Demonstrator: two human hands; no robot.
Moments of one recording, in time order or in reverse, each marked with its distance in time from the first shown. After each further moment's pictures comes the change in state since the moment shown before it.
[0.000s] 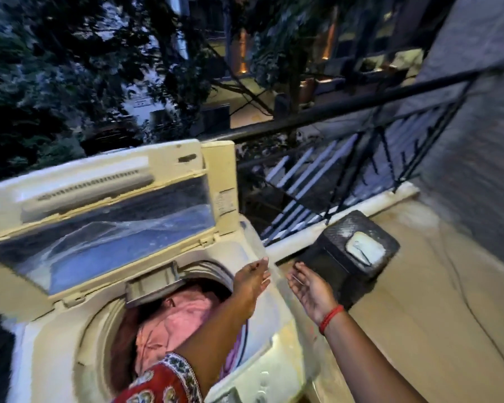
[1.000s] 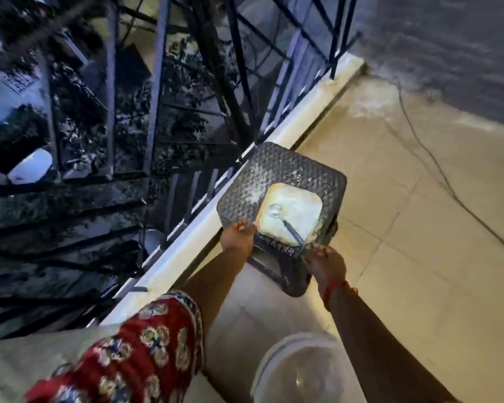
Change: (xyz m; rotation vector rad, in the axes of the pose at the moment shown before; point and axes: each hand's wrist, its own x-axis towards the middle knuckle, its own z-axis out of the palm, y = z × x) left_hand 0.435 -0.247 0.346 1.081 0.019 0.024; right_hand 0.420 -0.129 -0.390 -0.539 0.533 -0.042
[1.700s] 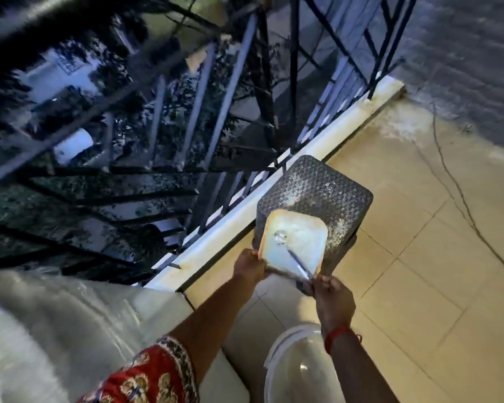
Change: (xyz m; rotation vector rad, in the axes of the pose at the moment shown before) left_hand -0.104 -0.038 -0.083 -0.462 -0.138 -0.243; right_hand -0.176 -0.024 0.010 0.166 0.153 -0.128
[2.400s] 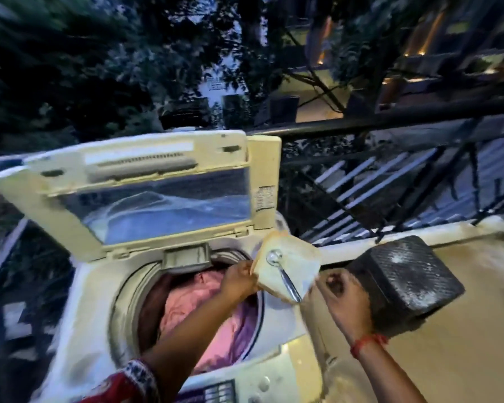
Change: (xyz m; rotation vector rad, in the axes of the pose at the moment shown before) left_hand -0.363 -0.094 -0.368 -0.413 0.234 0.285; right_hand -0.385 -0.082 0.049 -0.581 -0.503 -0.914
